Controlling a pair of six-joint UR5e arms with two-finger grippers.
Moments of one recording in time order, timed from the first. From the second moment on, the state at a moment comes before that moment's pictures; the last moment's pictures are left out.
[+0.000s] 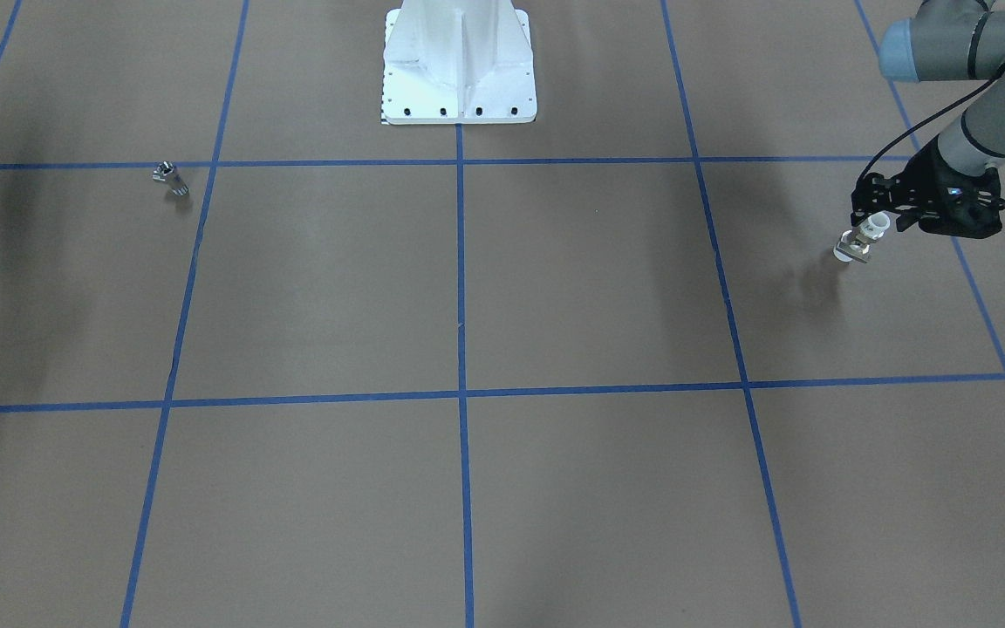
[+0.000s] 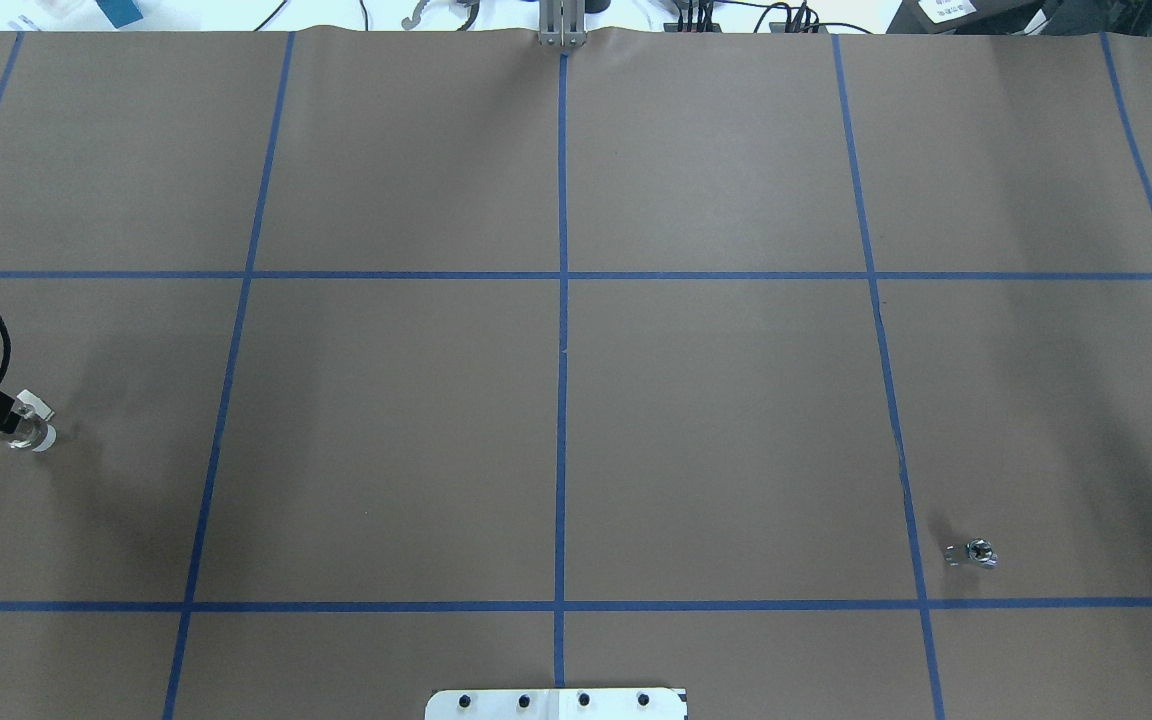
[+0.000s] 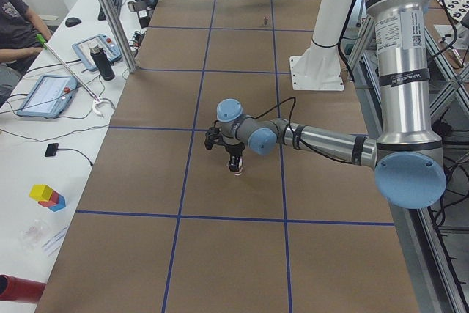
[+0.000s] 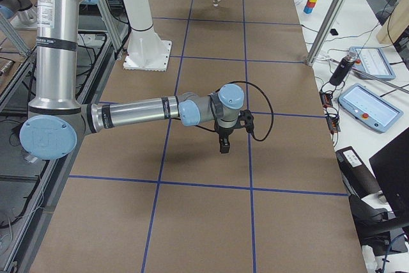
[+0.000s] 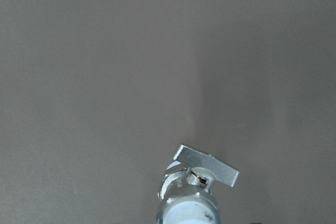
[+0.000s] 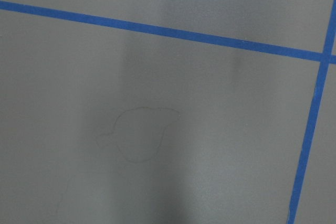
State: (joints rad) left arm -0.98 -1.41 -1.83 -1.91 -2.25 -0.56; right arm 1.28 -1.66 1.81 -1.48 2.36 0.20
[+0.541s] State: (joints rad) left arm -0.99 -1.43 -1.85 -1.90 -2.28 -0.57; right arm 1.28 -1.66 1.80 -1.48 2.36 0.20
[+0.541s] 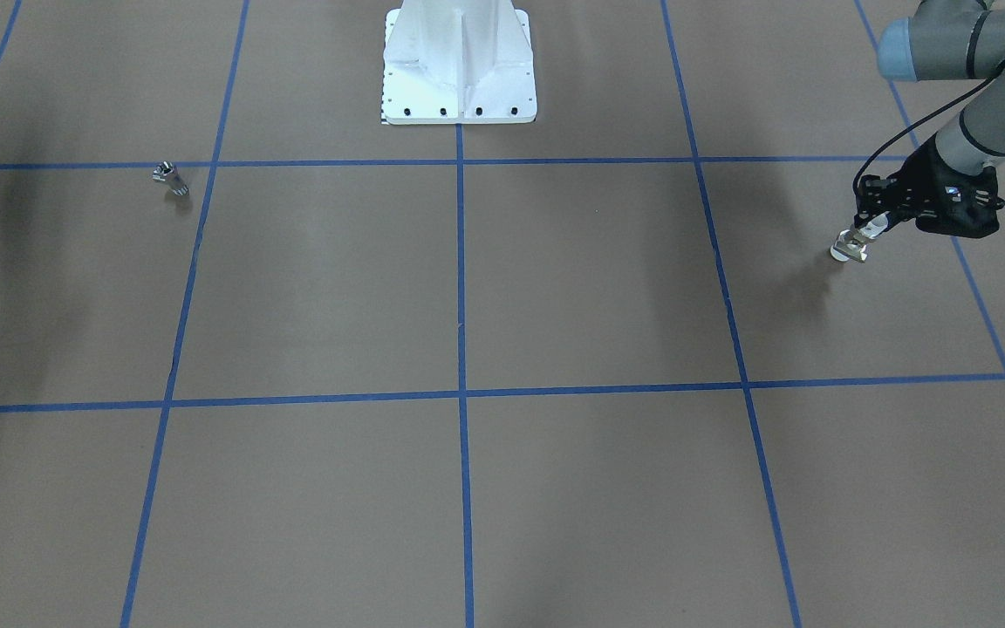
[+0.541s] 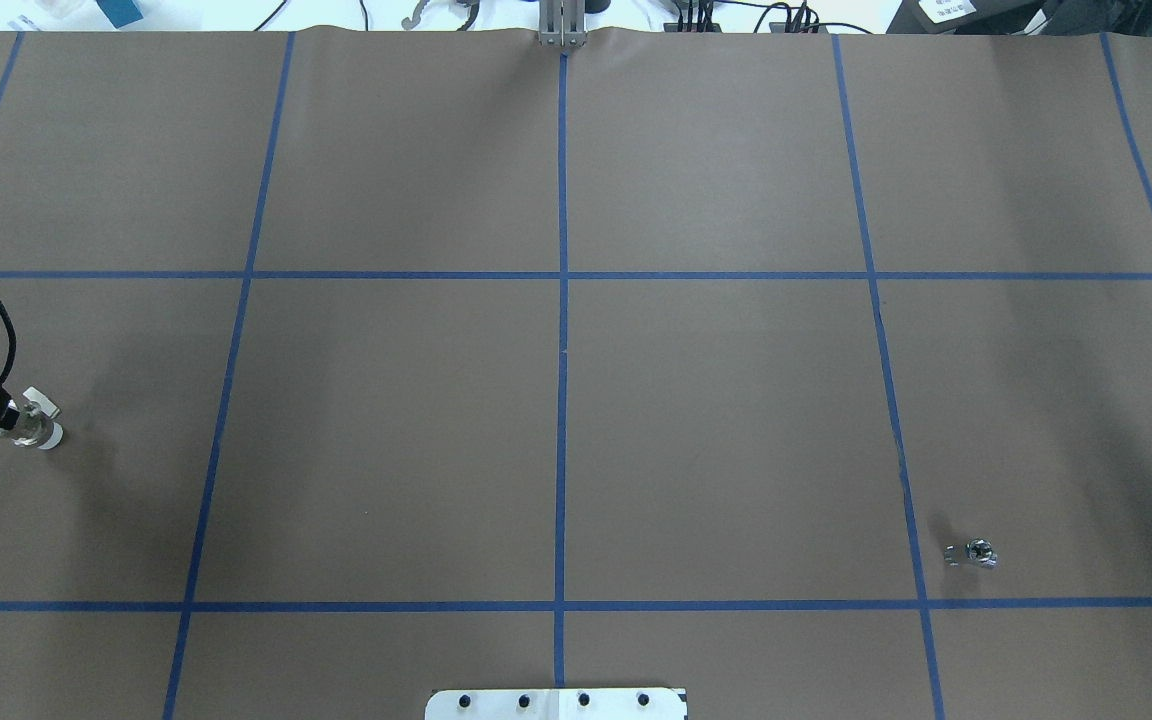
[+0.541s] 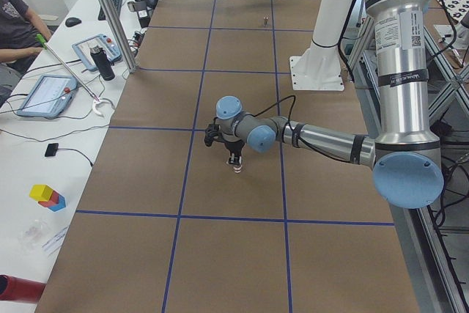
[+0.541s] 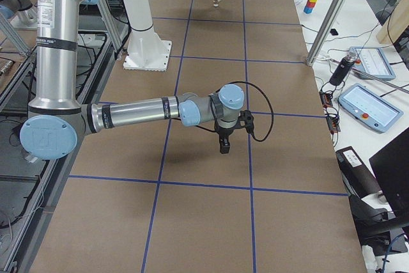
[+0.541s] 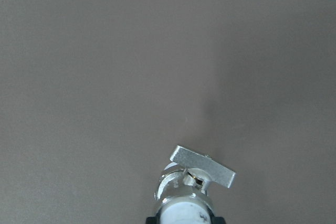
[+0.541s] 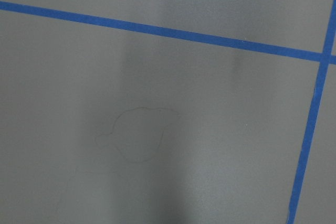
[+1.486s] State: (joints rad) left arm -0.73 -1.99 -1.92 -1.52 -2.20 -1.10; right arm 1.28 -1.66 1.81 -1.48 2.36 0.20
